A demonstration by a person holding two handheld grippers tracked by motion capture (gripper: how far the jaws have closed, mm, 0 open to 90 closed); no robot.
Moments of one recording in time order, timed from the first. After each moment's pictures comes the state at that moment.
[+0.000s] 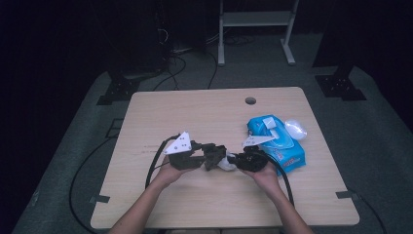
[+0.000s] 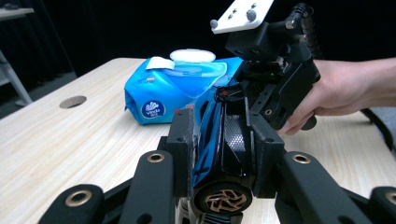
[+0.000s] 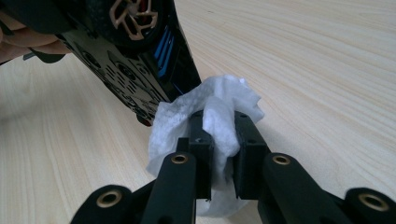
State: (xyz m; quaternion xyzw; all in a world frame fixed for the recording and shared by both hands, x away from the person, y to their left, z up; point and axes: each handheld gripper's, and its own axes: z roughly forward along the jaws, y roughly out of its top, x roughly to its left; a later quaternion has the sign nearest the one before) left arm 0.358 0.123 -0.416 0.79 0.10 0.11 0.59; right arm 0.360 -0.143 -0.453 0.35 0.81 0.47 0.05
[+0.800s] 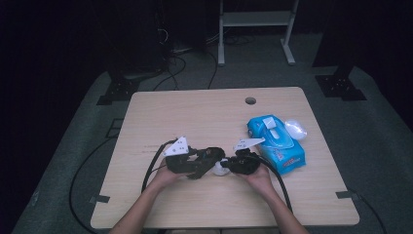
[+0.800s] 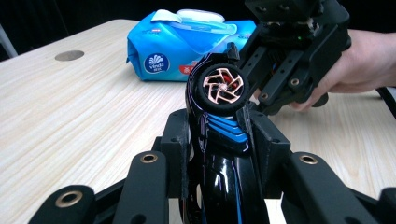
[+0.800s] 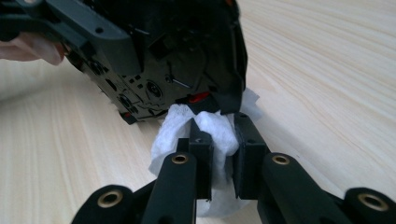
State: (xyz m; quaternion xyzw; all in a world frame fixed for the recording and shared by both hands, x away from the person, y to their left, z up) left arm 0.361 0.140 -0.443 0.81 0.13 0.10 0.56; right arm 0.358 -0.122 -0.462 0.32 0.82 0.47 0.04
